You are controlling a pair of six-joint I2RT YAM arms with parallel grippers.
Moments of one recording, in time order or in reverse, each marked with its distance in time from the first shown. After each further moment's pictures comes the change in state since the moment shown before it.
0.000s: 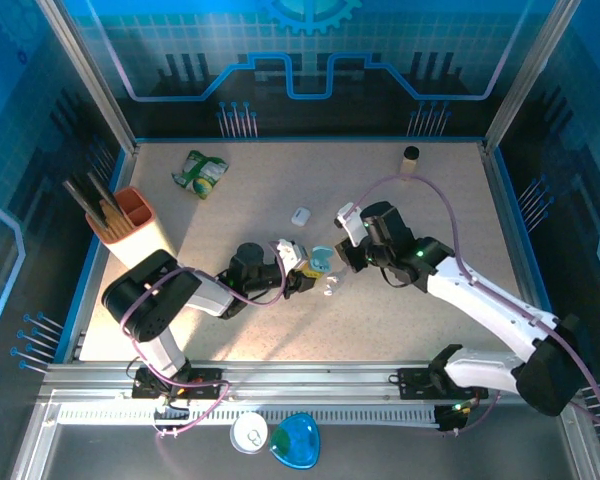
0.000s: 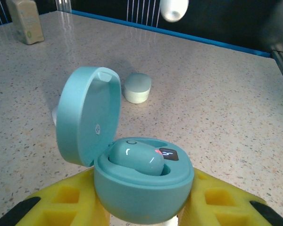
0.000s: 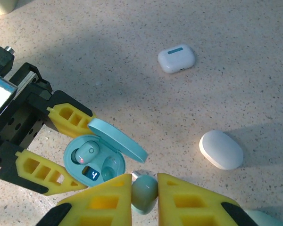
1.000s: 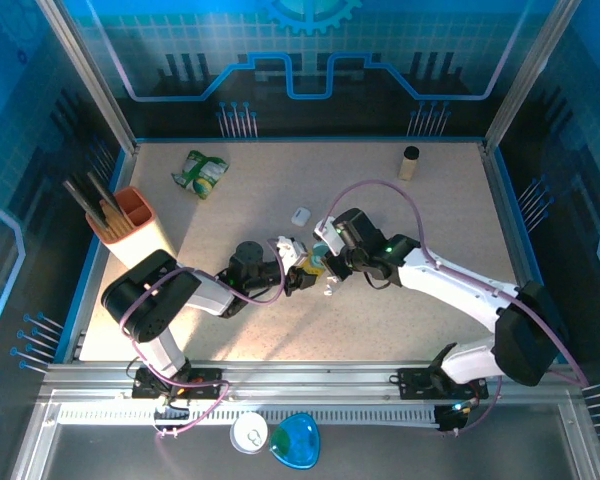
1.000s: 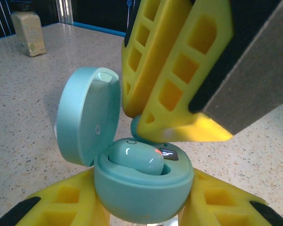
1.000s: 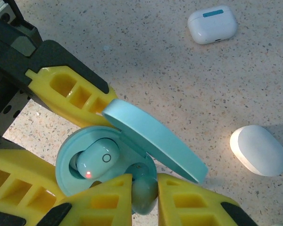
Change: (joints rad) left arm -0.002 -0.001 0.013 0.035 0.002 -0.031; right arm 0.071 0.175 0.014 0.019 0.025 -0.029
